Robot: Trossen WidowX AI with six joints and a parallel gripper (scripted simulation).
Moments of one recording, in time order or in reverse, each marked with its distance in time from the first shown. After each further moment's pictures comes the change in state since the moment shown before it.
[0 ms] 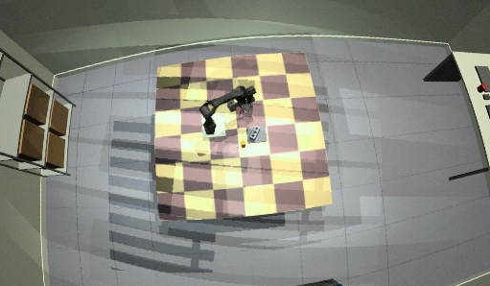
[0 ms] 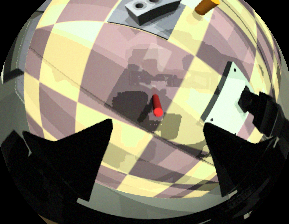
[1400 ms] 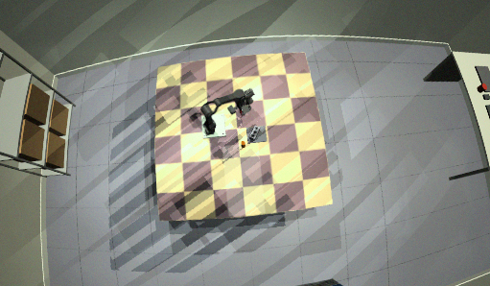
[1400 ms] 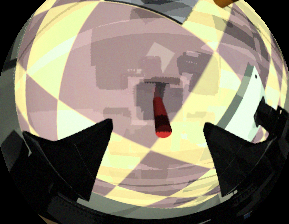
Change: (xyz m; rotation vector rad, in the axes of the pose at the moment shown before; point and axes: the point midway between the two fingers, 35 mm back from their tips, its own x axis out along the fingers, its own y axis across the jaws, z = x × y) arm 0.070 -0.001 -0.015 -0.083 -0.003 0.004
